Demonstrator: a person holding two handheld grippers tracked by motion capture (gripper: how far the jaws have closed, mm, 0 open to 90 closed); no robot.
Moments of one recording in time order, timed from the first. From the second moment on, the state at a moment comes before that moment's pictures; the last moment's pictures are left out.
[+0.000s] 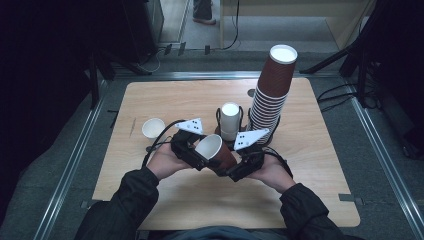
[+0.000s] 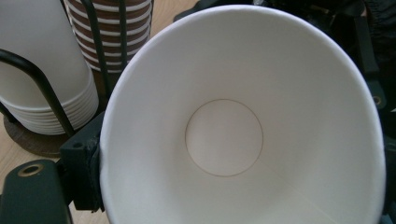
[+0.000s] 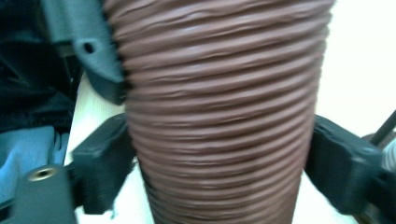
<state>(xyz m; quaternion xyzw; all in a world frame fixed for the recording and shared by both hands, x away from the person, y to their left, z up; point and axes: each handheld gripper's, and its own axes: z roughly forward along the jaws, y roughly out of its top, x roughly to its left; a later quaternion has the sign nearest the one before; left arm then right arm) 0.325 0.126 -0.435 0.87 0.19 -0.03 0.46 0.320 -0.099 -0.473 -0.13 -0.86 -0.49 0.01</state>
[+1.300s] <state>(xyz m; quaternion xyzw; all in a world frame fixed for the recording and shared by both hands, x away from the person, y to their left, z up) 0.330 0.167 -0.432 0.90 0.23 0.04 0.38 0.318 -0.138 -0.469 -0.24 -0.86 -0.45 -0.04</state>
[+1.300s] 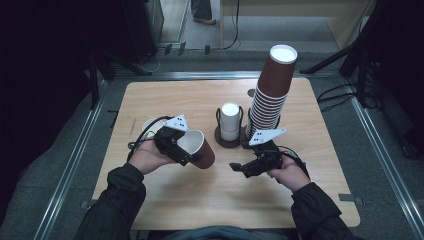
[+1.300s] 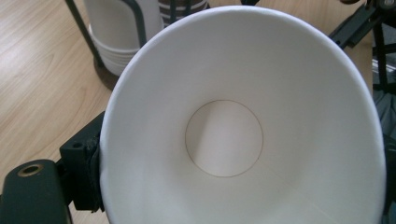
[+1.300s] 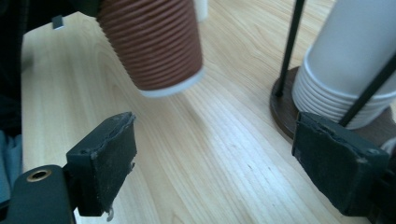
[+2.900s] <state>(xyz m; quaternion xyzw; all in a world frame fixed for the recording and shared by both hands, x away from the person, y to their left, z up) 0.320 0.269 -0.442 0.92 0.29 0.06 0.27 0.333 -0.152 -0.480 -0.28 -0.86 -0.41 -0.07</state>
